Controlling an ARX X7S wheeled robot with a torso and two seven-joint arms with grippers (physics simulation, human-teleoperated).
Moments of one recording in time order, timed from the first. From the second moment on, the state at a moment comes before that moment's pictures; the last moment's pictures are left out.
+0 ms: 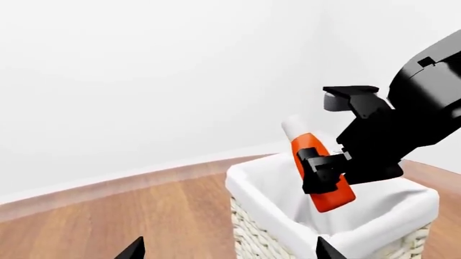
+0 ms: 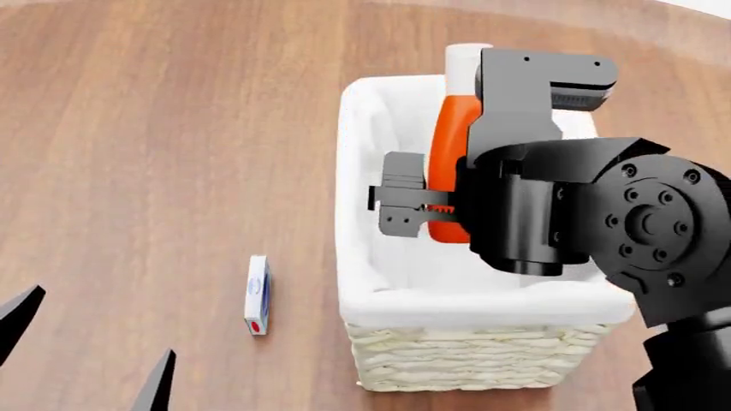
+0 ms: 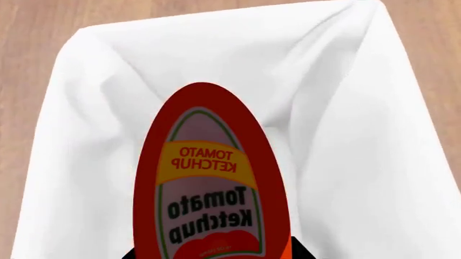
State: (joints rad) left arm -0.13 -0.83 0.55 0.82 -0.53 -0.12 -0.50; right arm 1.35 0.40 -0.64 0.46 1.60 1.10 0.94
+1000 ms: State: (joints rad) left arm -0.14 -0.83 0.56 0.81 -0.54 -0.13 -0.50; right arm 1.37 0.32 -0.79 0.70 1.40 0.99 0.69
